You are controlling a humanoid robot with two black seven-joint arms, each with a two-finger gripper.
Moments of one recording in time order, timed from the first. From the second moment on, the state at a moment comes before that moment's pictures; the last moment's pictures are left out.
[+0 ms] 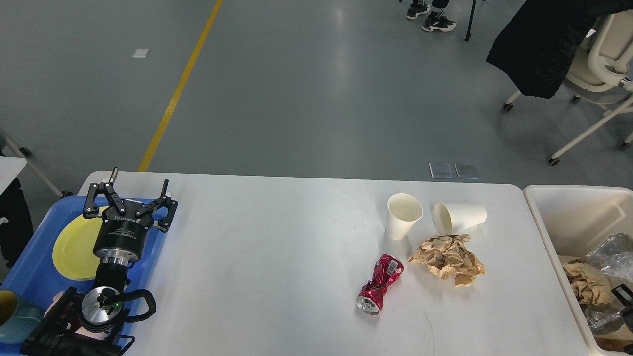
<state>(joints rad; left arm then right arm) -0.25 0.11 -1.43 -0.84 0.08 -0.53 -0.21 0.50 -0.41 -0.90 0.03 0.35 0.03 -0.10</state>
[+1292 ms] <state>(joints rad) -0.25 0.11 -1.43 -0.84 0.08 -0.53 -0.21 1.08 -0.65 -0.94 0.60 -0.02 0.07 -0.12</state>
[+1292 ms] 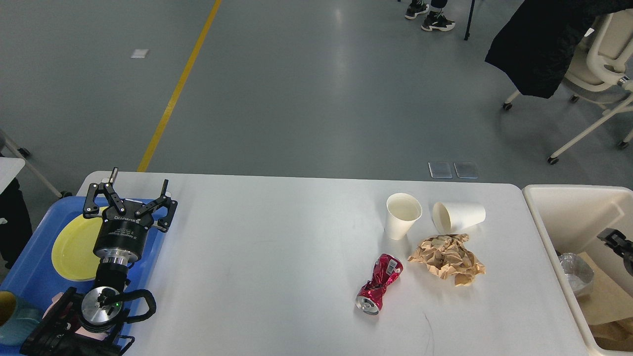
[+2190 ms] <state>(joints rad) -0.25 0.11 -1.43 -0.84 0.08 -0.53 -0.21 2.41 -0.34 -1.32 1.49 0.10 0.90 -0.18</state>
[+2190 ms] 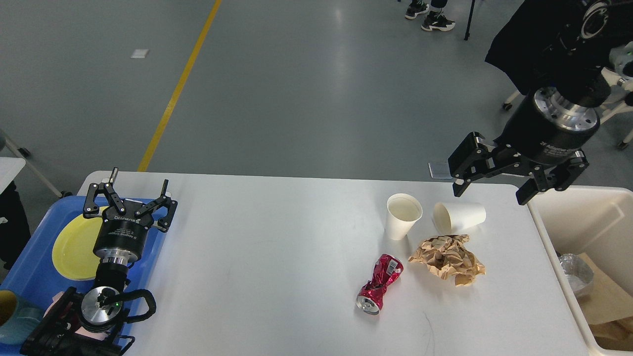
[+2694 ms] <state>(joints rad) -0.25 0.11 -1.43 -0.84 0.08 -0.53 -0.21 2.37 -0.35 -1.34 1.51 0.16 0.79 -0.18</state>
